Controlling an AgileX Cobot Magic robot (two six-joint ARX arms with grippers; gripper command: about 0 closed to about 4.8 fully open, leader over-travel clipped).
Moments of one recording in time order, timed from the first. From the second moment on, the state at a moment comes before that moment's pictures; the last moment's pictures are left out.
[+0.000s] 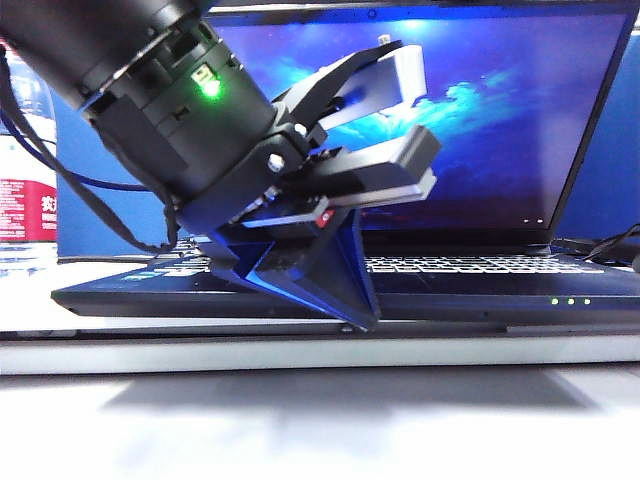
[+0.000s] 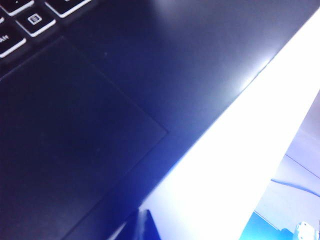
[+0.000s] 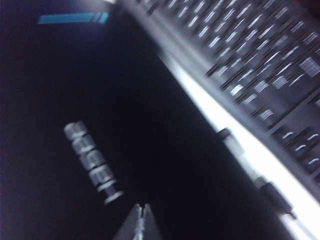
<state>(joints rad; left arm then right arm) -1.11 1.44 0.67 0.07 -0.15 -0.13 0.46 1.50 1.56 -0.99 -0.31 -0.39</state>
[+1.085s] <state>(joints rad) -1.11 1.44 0.67 0.06 -0.15 -0.13 0.61 1.46 1.56 -1.17 -0.32 -0.30</state>
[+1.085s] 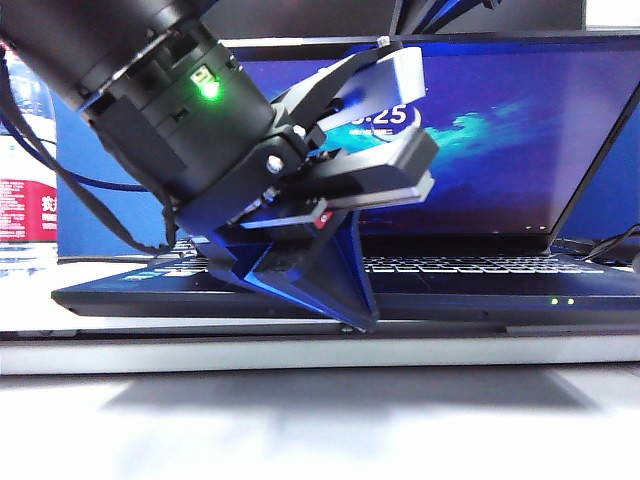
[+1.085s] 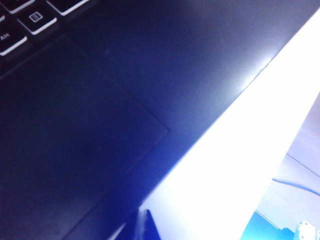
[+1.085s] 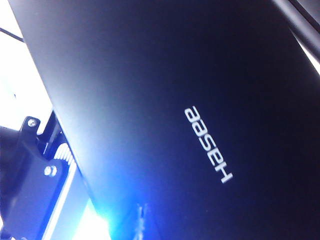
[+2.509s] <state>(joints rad) -1.10 1.44 0.67 0.08 0.49 -0.03 0.63 1.47 1.56 -1.24 -0.31 -0.27</state>
